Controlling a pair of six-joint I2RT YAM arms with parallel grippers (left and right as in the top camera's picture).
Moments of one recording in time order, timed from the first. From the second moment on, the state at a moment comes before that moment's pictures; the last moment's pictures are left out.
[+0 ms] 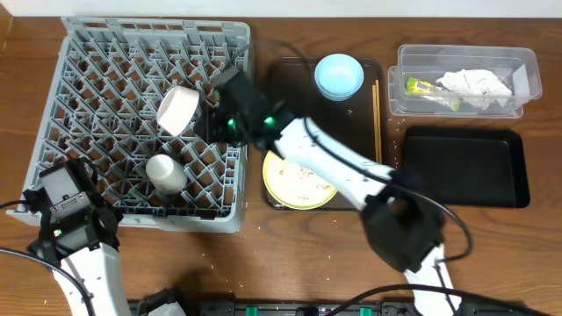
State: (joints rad) left arm 0.49 0.99 0.85 -1.00 -0.54 -0.27; right arm 0.80 2.16 1.82 -0.40 -0.36 0.85
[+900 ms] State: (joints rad) left arm 0.49 0.99 0.85 -1.00 -0.54 -0.27; right arm 0.34 2.06 1.82 -0.52 -0.13 0.42
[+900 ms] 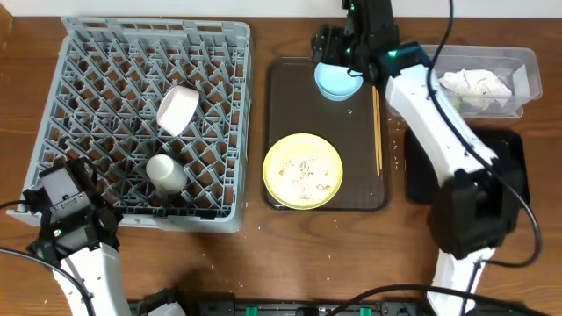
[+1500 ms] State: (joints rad) left arm 0.49 0.99 0.85 -1.00 -0.54 -0.27; right arm 0.34 2.28 1.82 -0.49 -0.04 0.27
